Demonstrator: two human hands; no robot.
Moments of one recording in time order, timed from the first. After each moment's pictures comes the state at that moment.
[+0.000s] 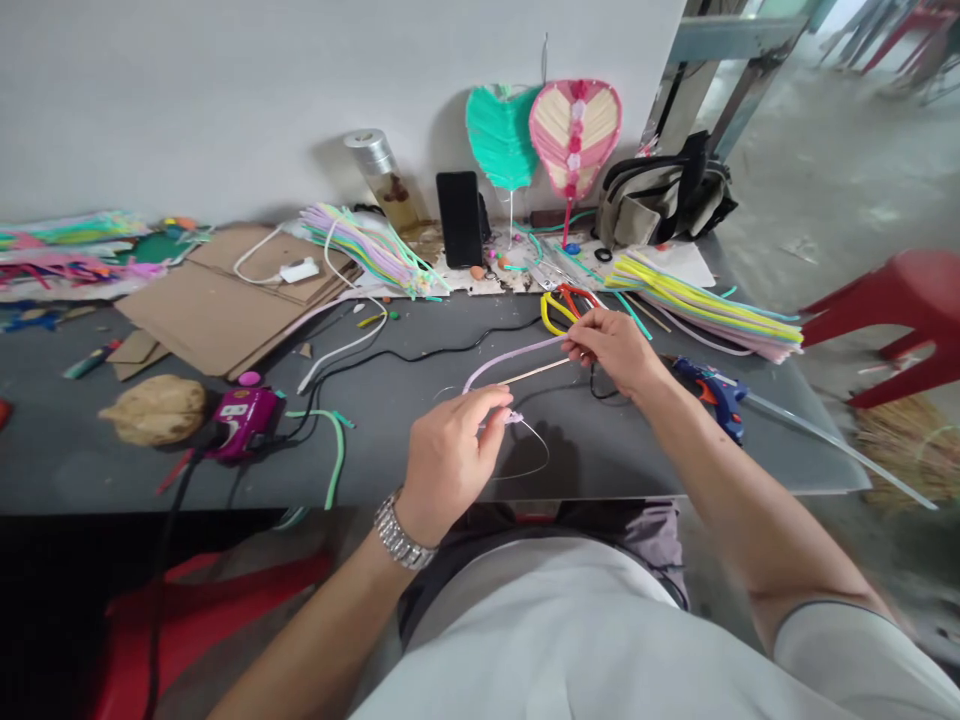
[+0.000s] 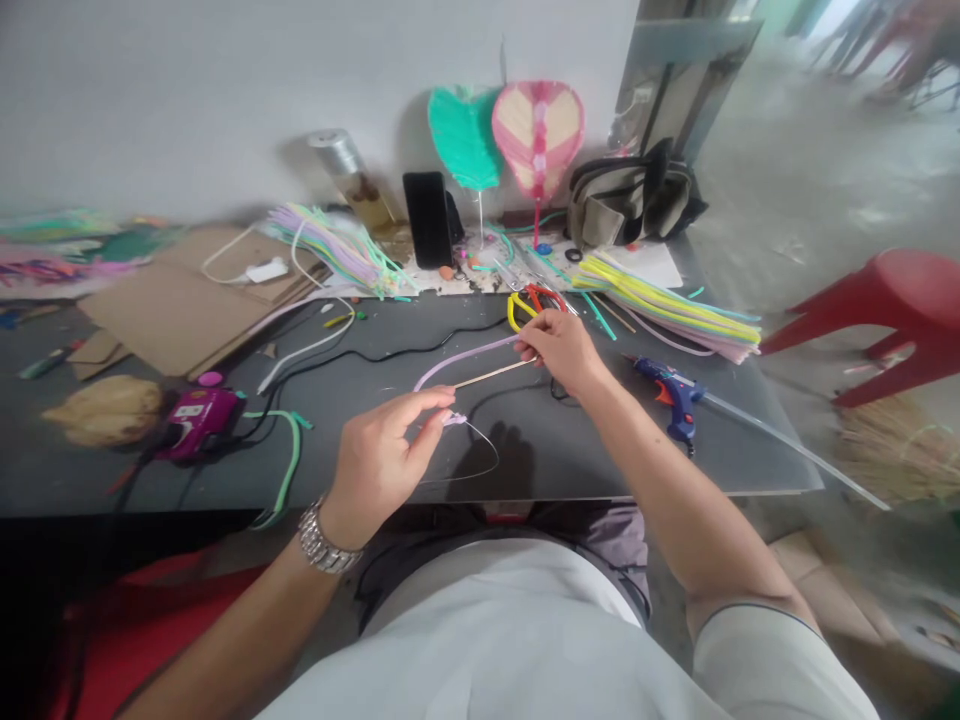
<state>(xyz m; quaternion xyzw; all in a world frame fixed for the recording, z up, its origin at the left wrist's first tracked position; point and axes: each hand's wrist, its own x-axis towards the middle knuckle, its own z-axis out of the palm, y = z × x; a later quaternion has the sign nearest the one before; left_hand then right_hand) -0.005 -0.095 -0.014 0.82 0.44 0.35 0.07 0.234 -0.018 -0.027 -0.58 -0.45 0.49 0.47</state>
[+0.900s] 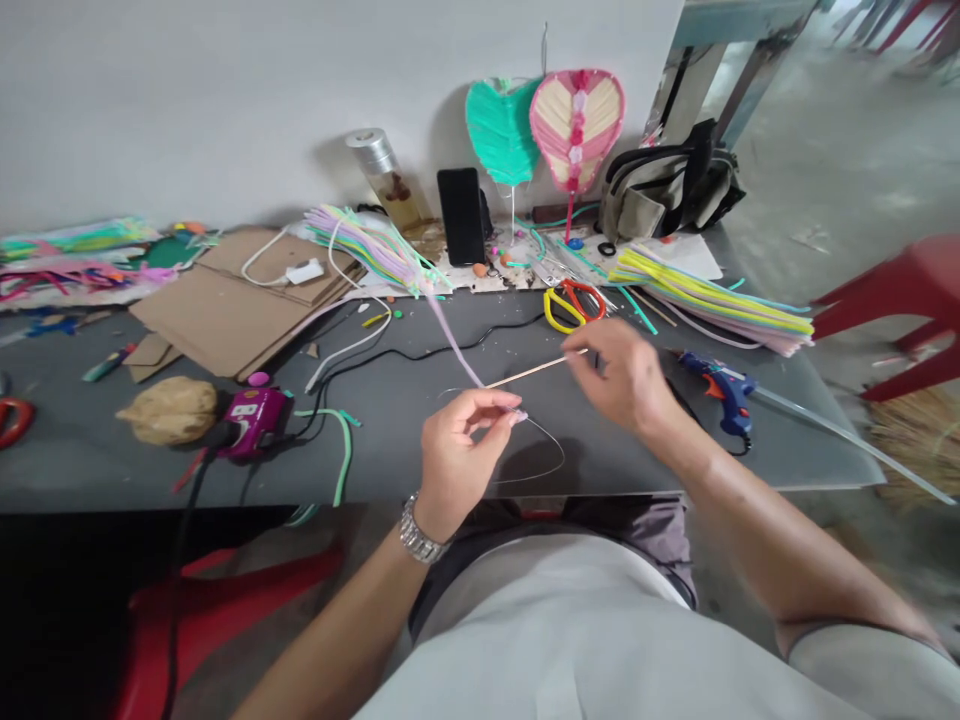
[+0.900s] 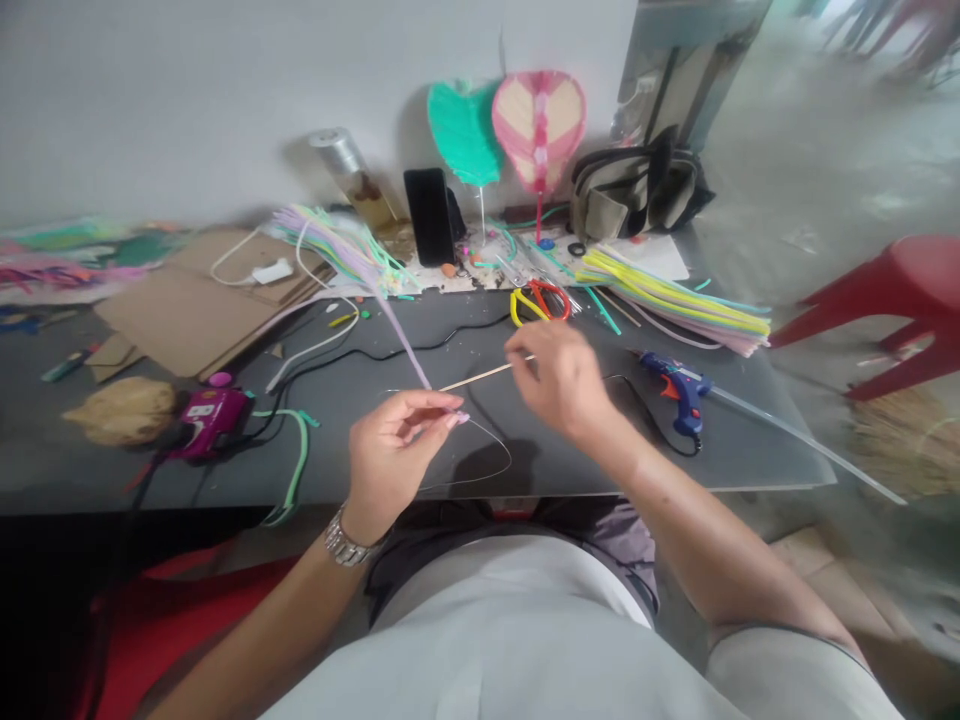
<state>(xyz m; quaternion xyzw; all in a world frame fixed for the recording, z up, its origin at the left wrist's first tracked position) 0.007 -0.103 -0.023 0.64 0.48 0.48 0.36 0.228 -0.065 -0.012 -0.55 -0.71 0.18 0.40</state>
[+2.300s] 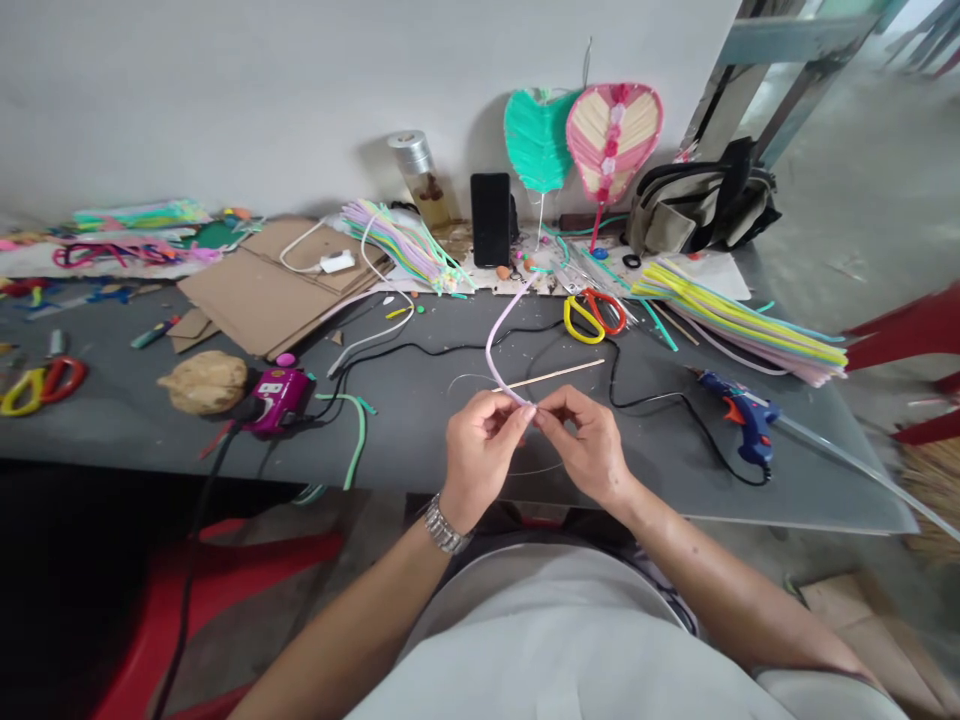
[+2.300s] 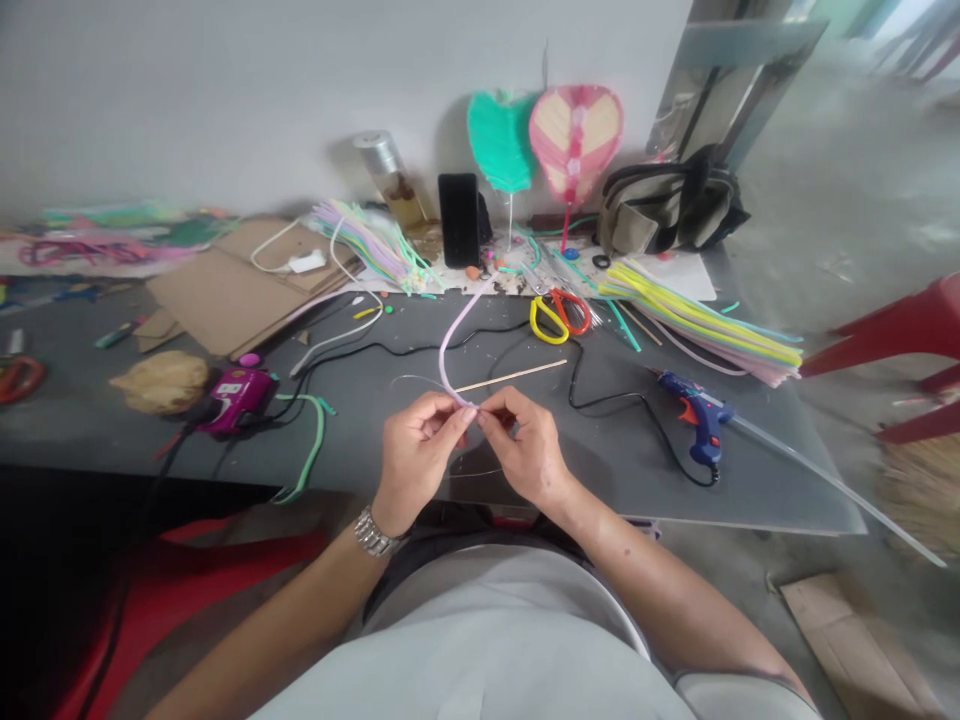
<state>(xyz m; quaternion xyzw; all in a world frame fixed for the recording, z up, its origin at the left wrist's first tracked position) 0.015 -0.100 -0.038 0.60 0.51 0.48 0.38 0.167 -0.106 -0.045 -0.49 -0.59 0.40 0.49</state>
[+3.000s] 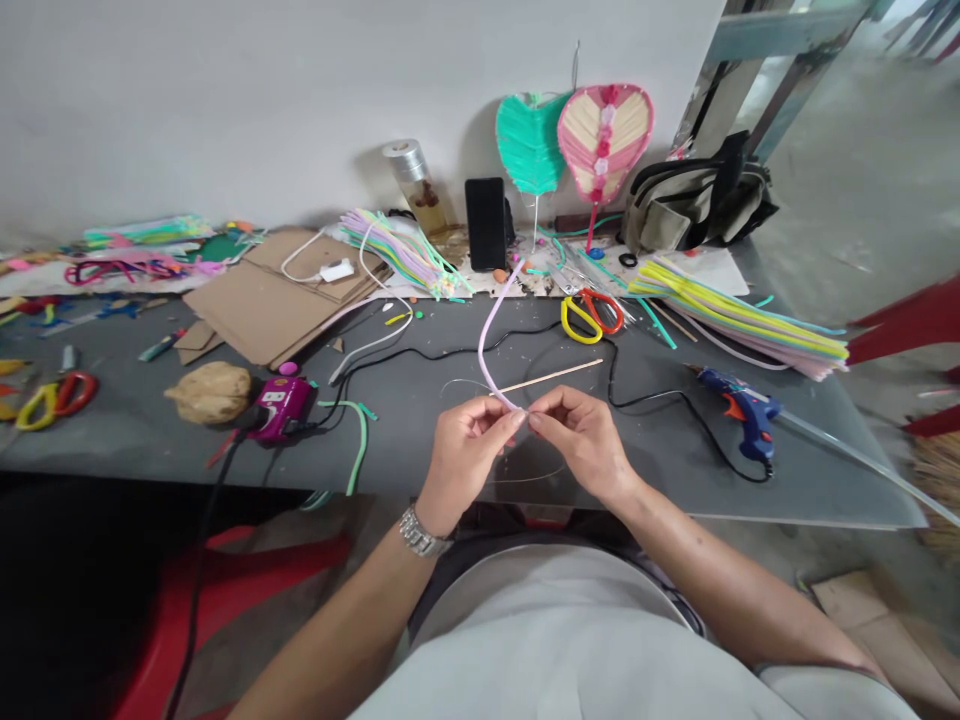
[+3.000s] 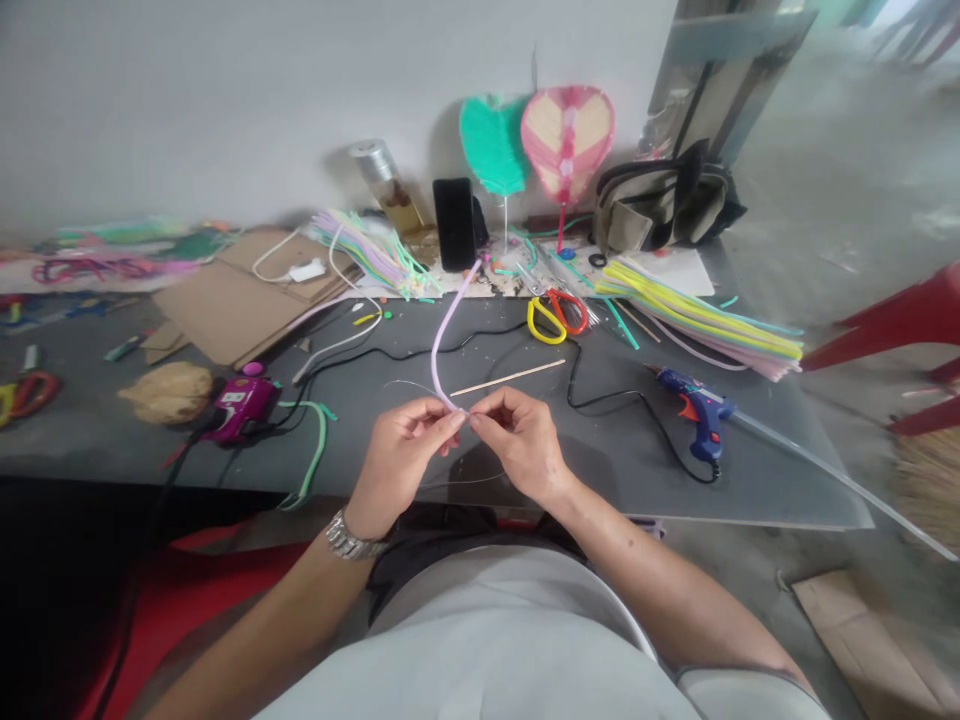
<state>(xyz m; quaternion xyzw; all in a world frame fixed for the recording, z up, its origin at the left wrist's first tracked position) 0.004 -0.097 -0.022 0.54 0.53 0.42 0.50 0.161 -0.101 -0.045 -0.43 -0.45 0.57 0.53</state>
